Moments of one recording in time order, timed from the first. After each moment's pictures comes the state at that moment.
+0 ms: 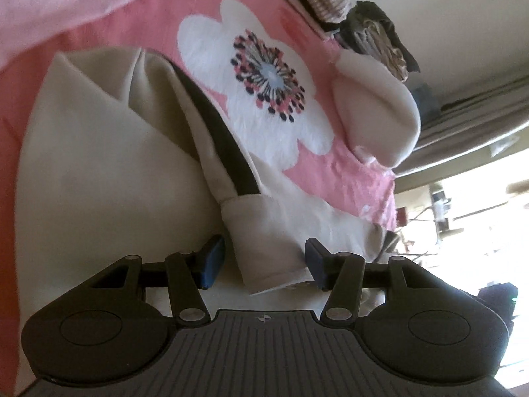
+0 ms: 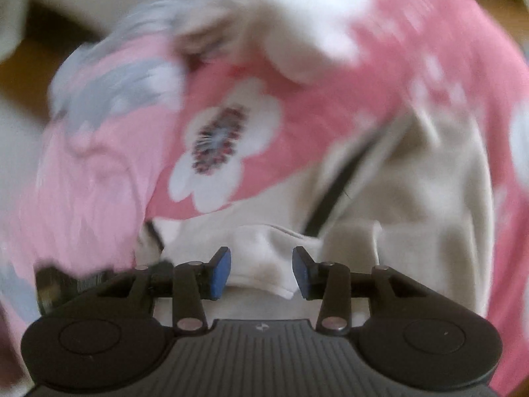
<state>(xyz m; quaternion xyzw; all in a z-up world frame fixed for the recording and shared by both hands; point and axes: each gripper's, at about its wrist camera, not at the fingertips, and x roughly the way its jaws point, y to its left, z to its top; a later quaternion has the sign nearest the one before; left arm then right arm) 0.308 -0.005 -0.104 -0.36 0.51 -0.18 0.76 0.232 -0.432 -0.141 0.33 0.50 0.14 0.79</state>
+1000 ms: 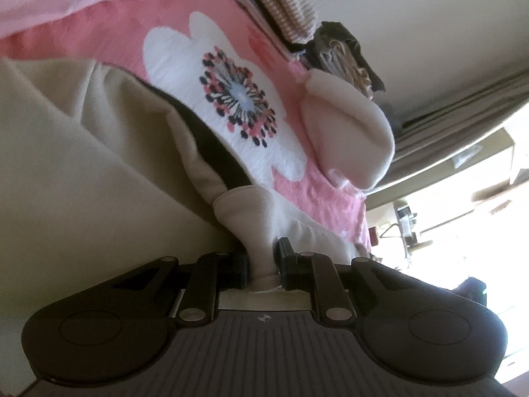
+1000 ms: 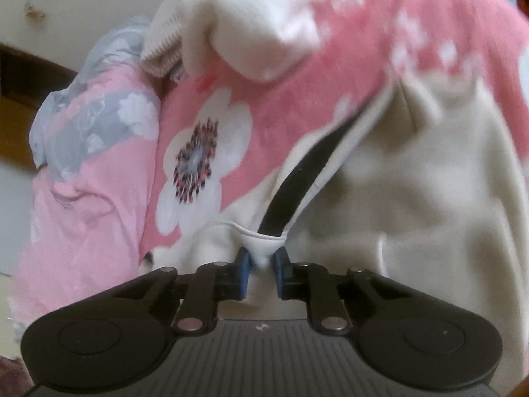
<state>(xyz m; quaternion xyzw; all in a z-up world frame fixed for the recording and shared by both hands) 0.319 -0.015 -0.125 -0.36 0.42 -0.23 0.80 0.253 -0.425 -0.165 0.35 0.47 0.12 0.80</state>
